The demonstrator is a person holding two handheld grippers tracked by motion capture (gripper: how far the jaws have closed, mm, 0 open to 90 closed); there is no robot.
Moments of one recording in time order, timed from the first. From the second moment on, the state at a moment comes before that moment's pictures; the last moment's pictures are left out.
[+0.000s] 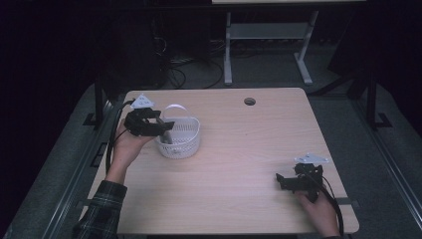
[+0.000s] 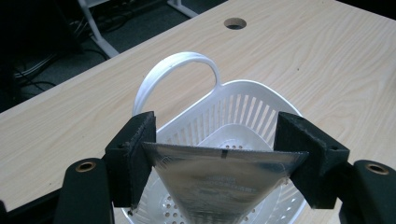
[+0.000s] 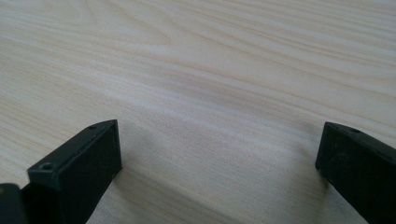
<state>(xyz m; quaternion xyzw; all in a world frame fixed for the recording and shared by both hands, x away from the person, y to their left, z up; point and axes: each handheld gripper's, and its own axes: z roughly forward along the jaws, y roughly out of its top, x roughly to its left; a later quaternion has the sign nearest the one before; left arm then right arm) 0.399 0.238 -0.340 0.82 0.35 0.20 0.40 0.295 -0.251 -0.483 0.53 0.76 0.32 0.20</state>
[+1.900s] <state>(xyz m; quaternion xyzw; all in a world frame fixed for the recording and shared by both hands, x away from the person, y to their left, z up) 0.382 0.249 -0.346 0.83 0.35 0.20 0.39 0.295 -0.252 -0.483 0.53 0.76 0.32 0.20</state>
